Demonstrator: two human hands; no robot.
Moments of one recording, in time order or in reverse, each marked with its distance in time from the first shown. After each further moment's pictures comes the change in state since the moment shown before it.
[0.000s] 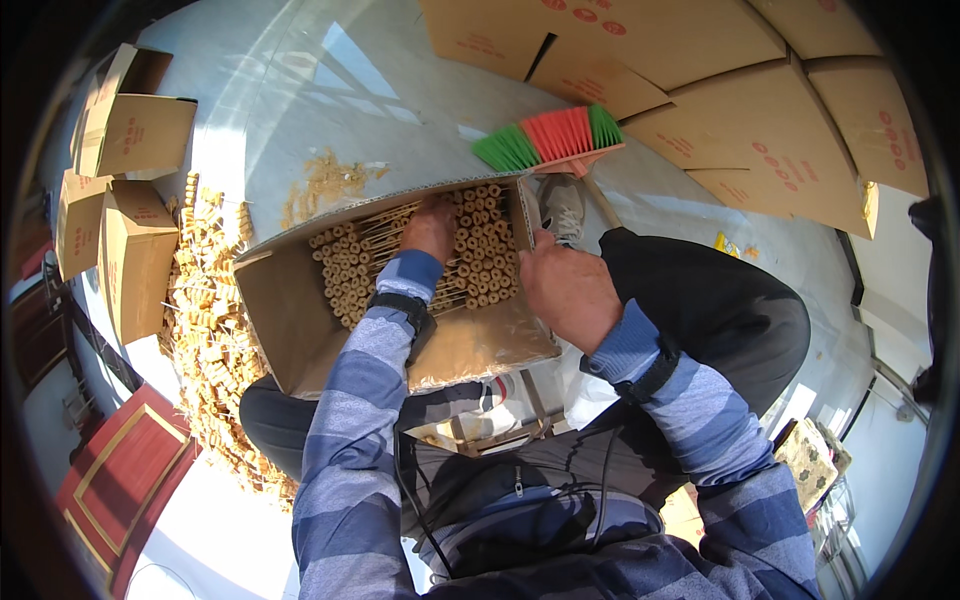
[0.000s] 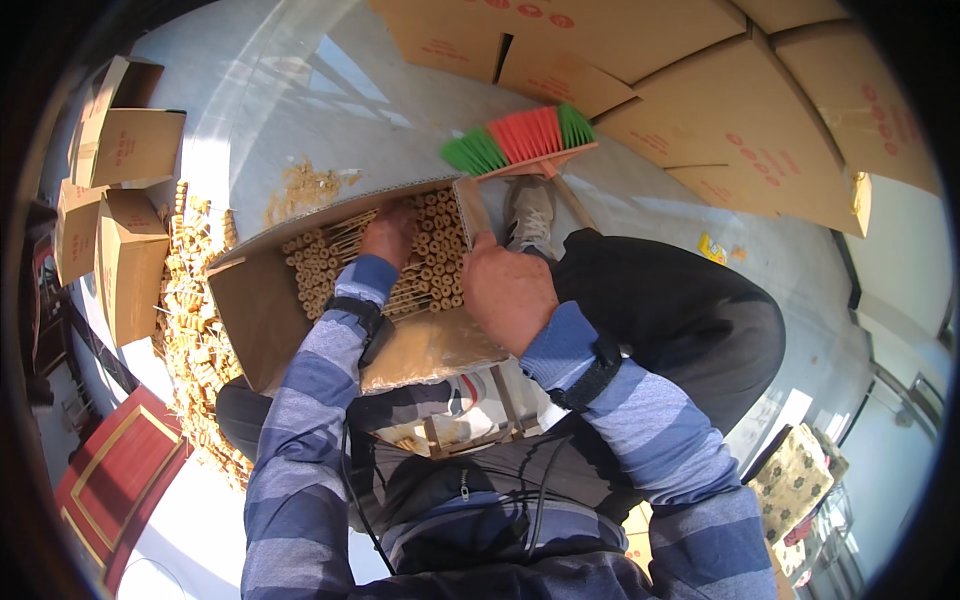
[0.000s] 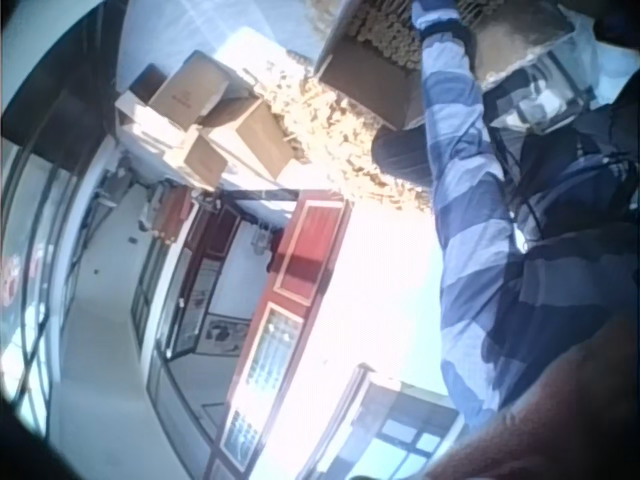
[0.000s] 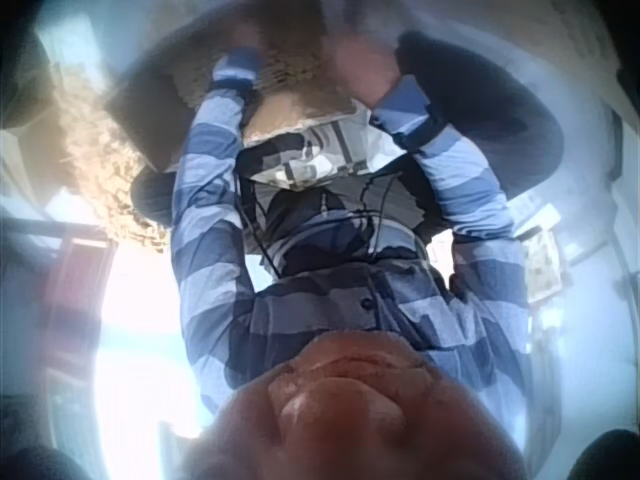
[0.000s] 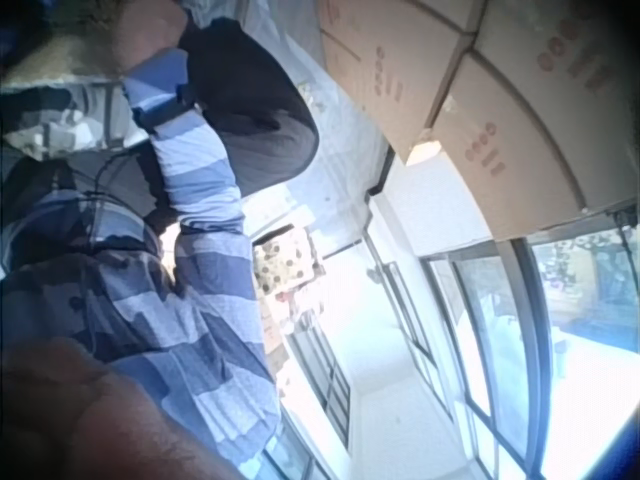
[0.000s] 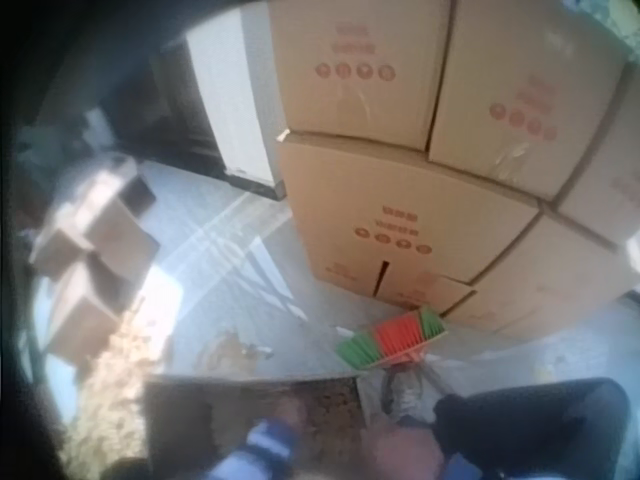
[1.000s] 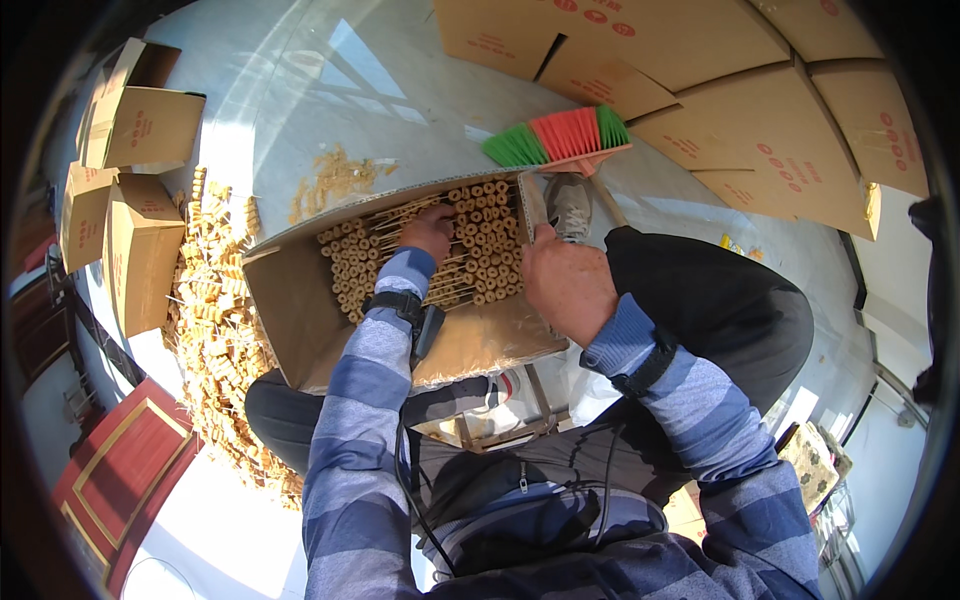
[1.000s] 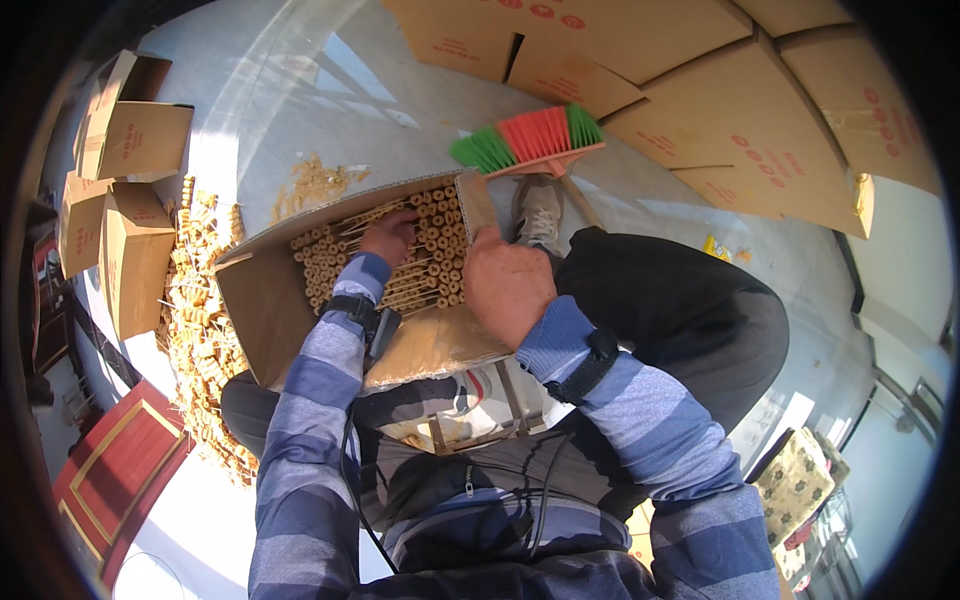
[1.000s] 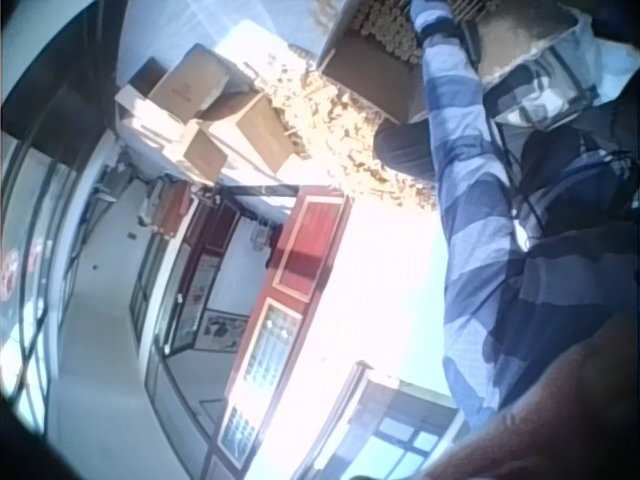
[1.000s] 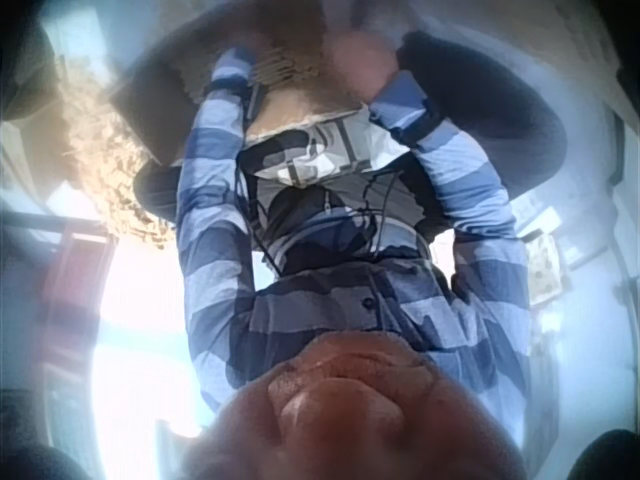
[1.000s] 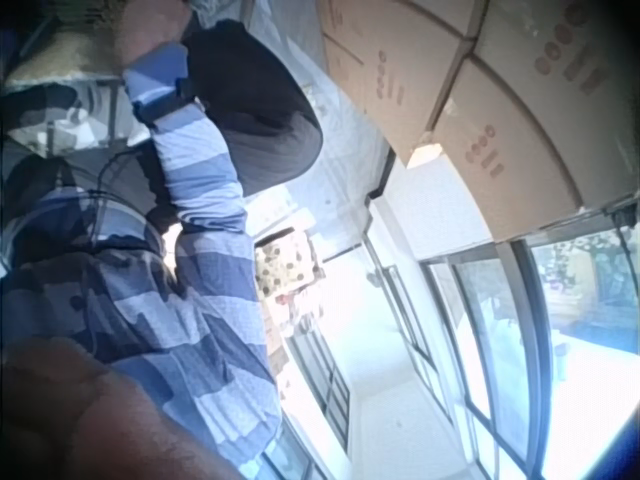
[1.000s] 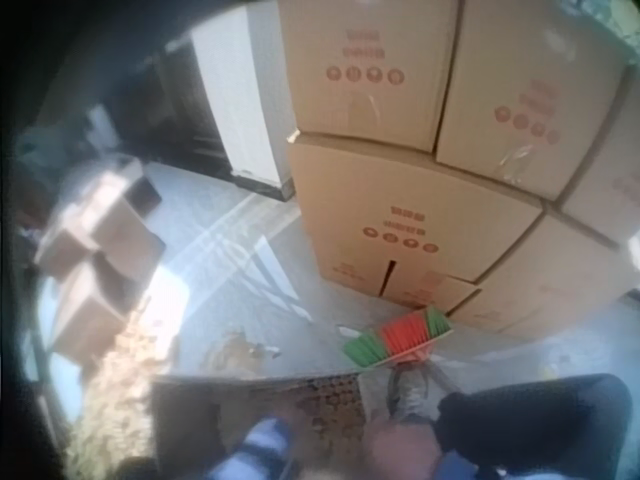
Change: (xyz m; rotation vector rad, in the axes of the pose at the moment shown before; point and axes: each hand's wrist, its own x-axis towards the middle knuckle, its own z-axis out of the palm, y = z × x) left_hand -0.009 -0.022 -0.008 -0.411 -0.181 -0.401; right_hand 0.005 -0.012 0.002 -0.081 0.033 -0.025
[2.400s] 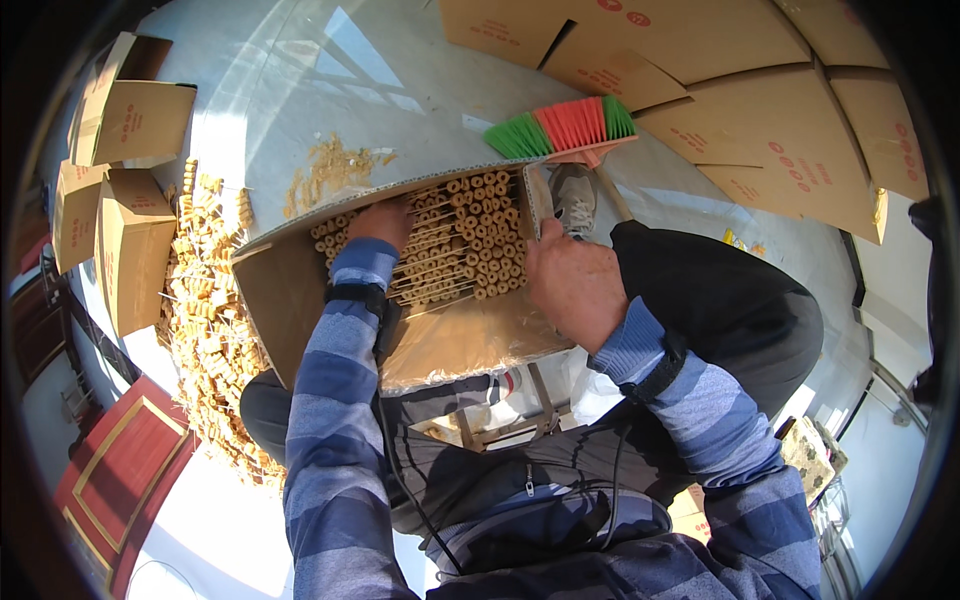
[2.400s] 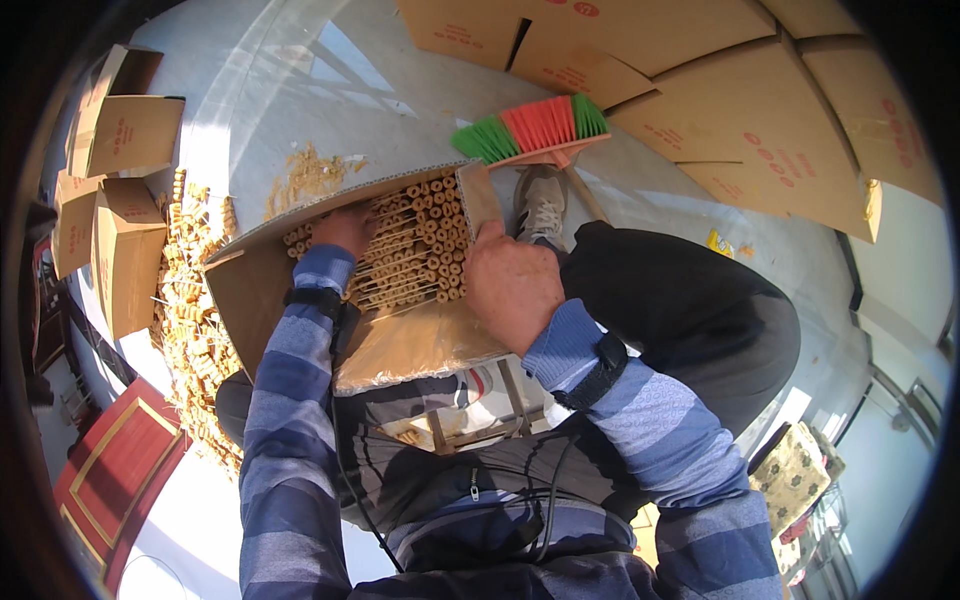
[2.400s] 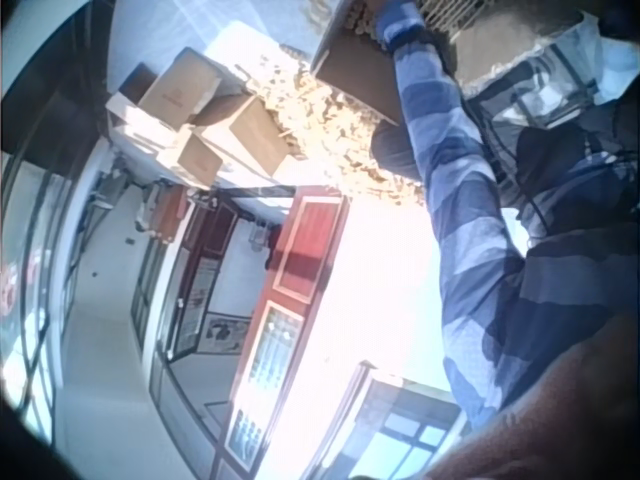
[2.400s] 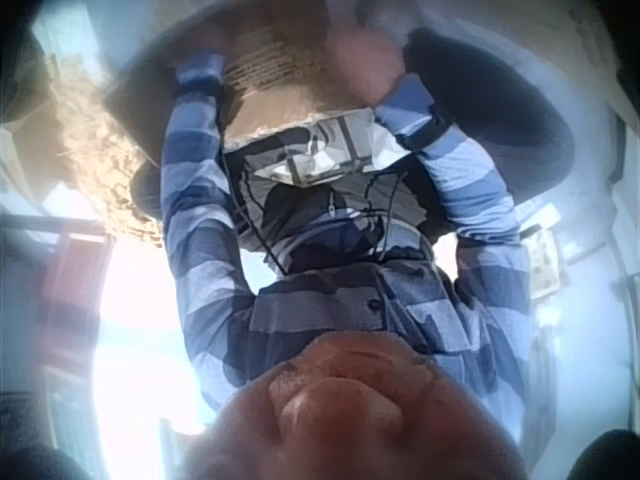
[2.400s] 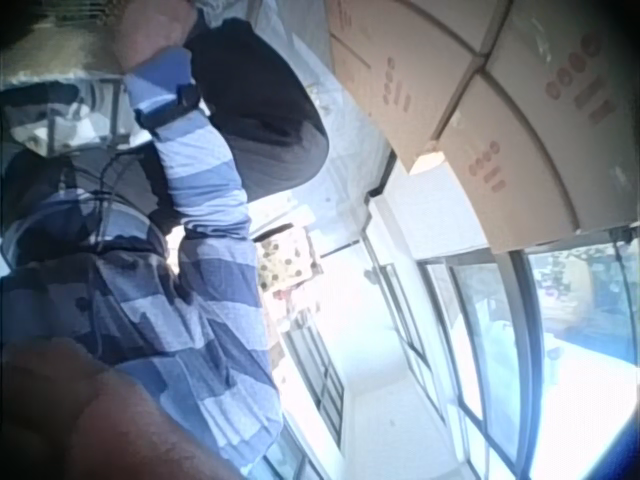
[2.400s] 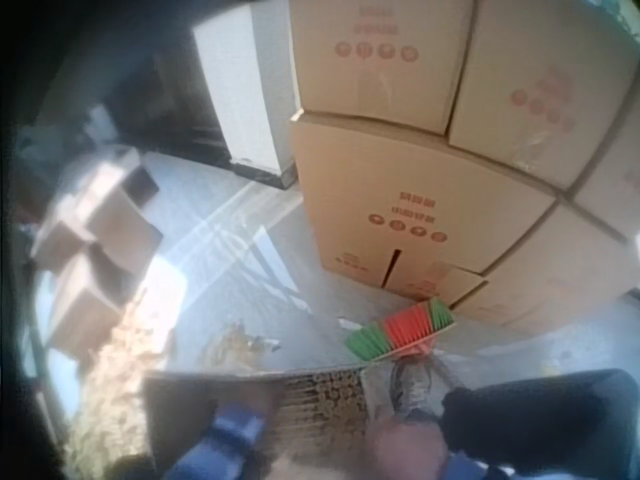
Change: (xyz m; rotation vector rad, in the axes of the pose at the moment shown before) left_hand -0.003 0.000 -0.063 0.865 0.001 0.099; right_hand 0.000 -0.001 0.006 -0.087 0.052 -0.035
